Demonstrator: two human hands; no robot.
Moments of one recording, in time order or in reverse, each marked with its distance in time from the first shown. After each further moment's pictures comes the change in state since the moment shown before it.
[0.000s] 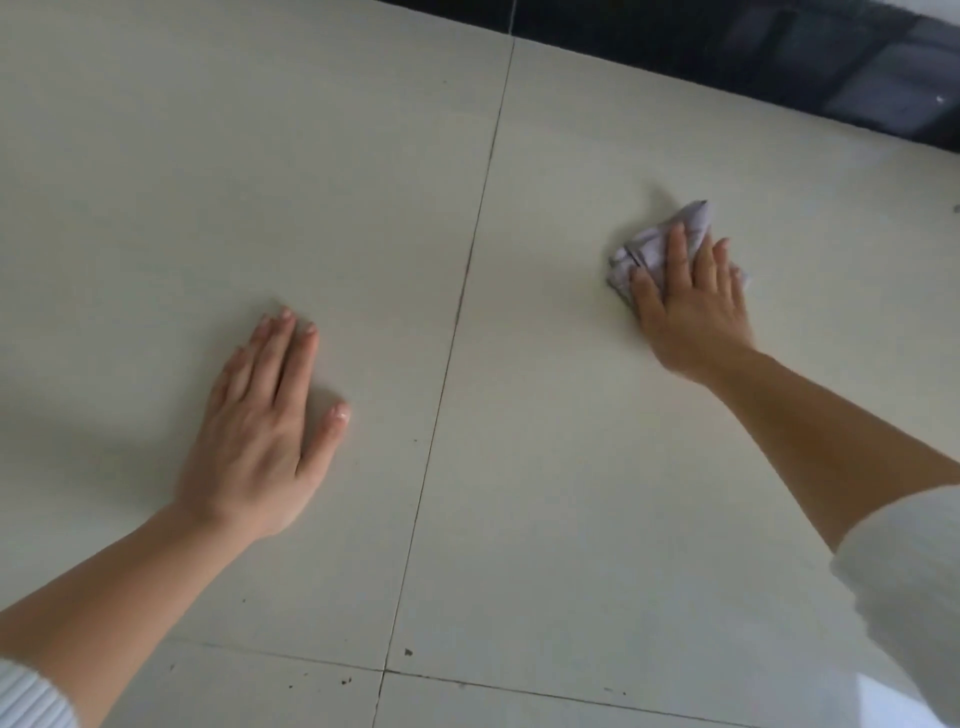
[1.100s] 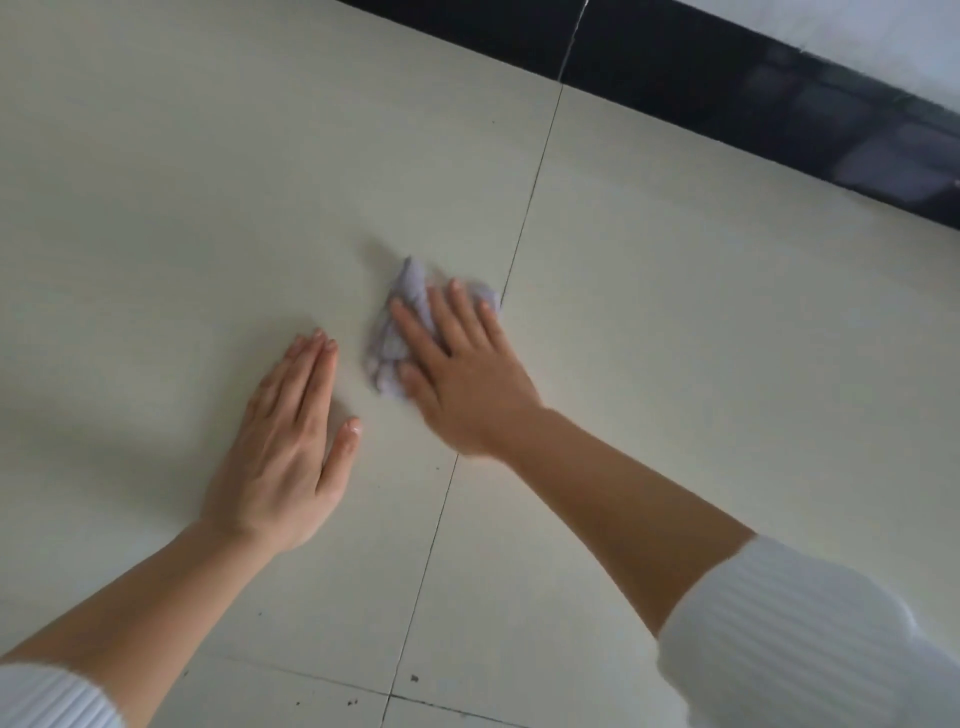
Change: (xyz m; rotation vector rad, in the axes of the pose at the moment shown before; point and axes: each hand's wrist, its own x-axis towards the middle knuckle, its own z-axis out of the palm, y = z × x) left_hand 0.001 -0.004 0.002 -0.132 0.049 -0.038; right_hand -0.063 -0.181 0.028 -0.112 -0.106 -0.738
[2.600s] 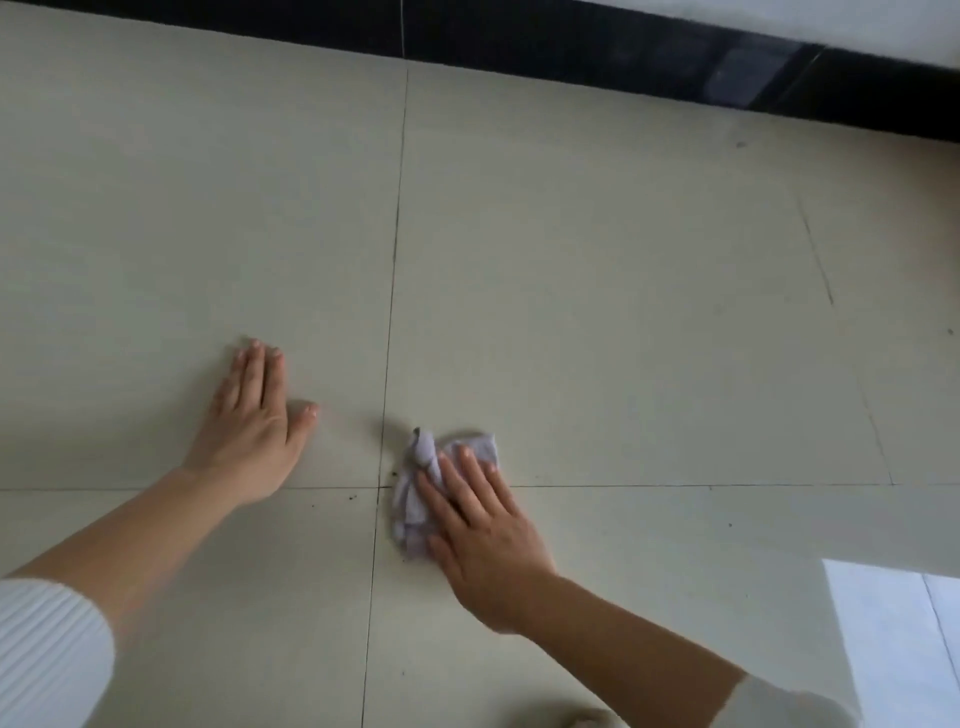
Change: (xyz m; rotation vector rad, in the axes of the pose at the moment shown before) left_hand -0.085 0.004 -0.016 0.125 -0.341 -0.053; right_hand -0.276 -0.112 0.077 0.047 0.058 0.176
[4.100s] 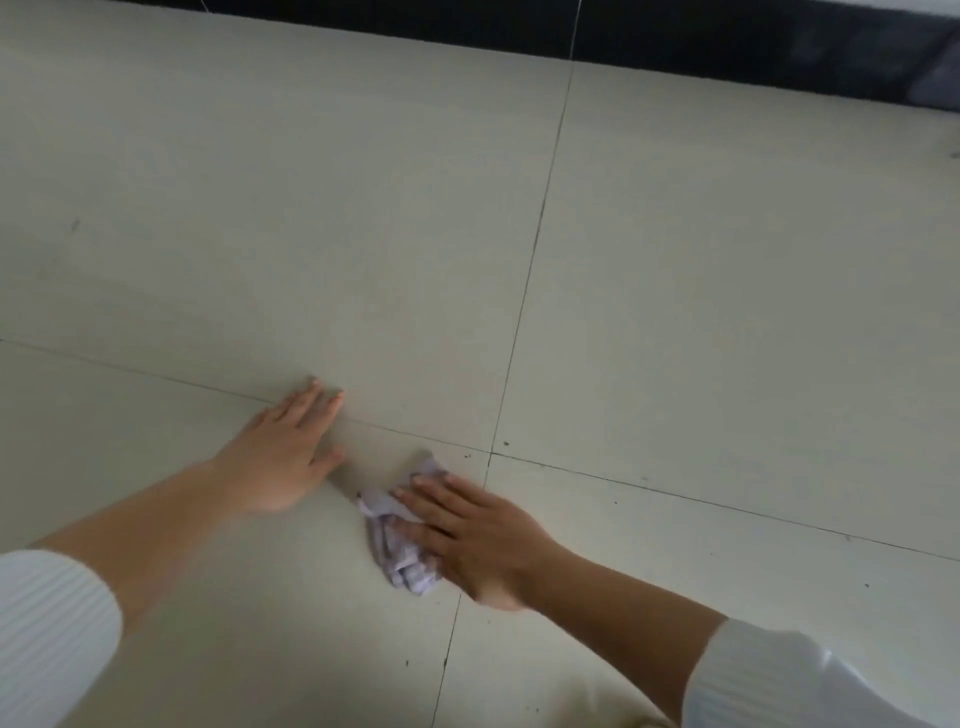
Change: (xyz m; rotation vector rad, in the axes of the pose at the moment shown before) left_hand -0.092 -0.076 -0.028 0.155 -0.311 -0.046; right_hand 0.038 -0.057 0.014 -0.159 -0.144 -0.650
